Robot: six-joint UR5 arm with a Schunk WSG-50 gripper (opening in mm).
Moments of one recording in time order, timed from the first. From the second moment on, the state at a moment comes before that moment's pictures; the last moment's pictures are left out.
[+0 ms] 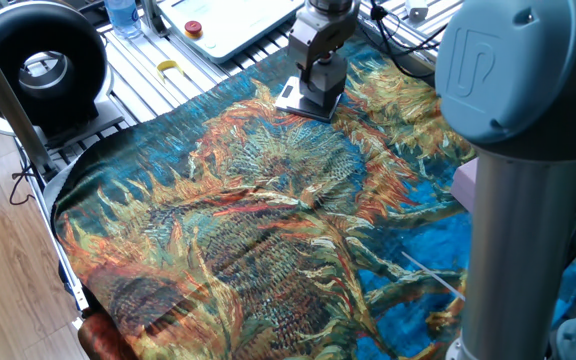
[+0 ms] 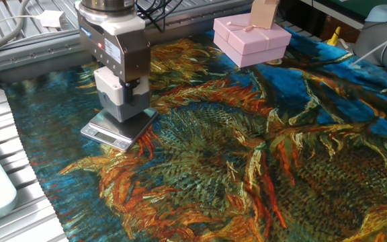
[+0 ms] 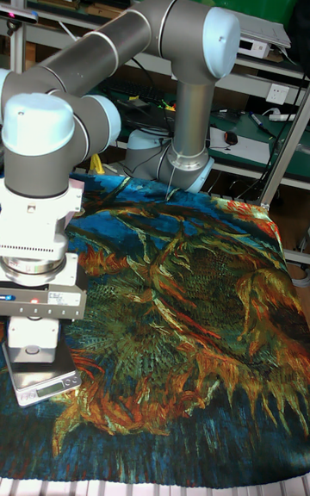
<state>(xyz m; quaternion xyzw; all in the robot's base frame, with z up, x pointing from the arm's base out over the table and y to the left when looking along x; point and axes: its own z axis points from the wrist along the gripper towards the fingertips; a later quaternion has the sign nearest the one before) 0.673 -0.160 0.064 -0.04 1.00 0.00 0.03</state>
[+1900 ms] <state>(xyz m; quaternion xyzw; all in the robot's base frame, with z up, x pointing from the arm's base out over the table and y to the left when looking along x) 0.656 -0.042 0.086 0.05 1.00 0.01 0.05</state>
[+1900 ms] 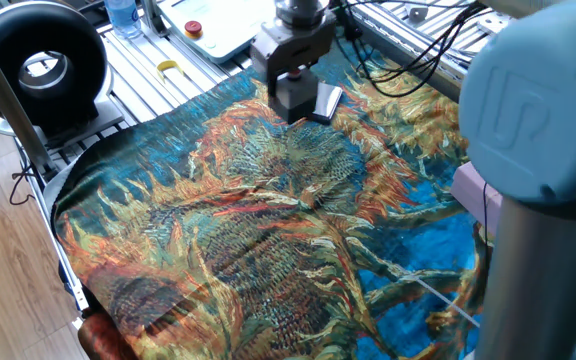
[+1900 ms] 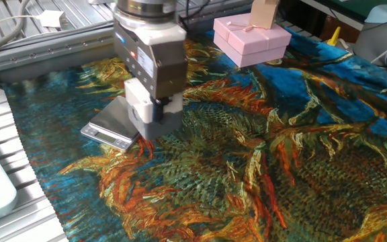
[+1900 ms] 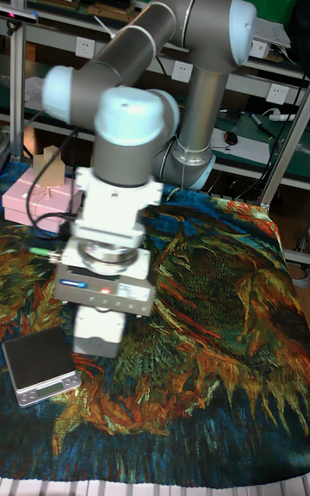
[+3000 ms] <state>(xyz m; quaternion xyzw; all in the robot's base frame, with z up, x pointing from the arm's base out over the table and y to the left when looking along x) 0.647 0.042 0.081 0.09 0.99 0.02 0.06</state>
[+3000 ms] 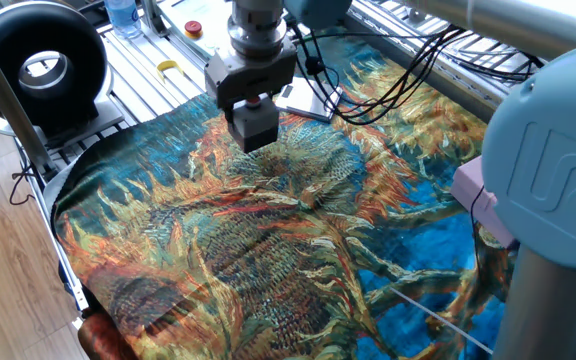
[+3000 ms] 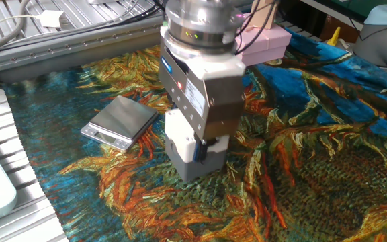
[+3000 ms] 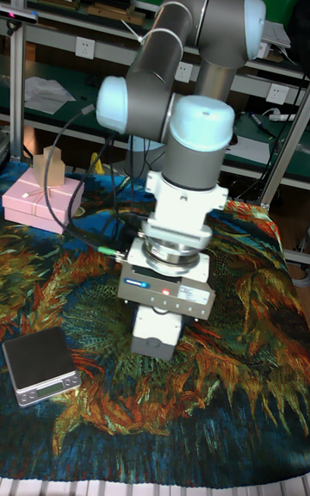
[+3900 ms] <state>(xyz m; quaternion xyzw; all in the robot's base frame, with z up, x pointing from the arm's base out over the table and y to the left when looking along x) 0.658 0.044 0.046 0.07 1.00 0.01 0.06</state>
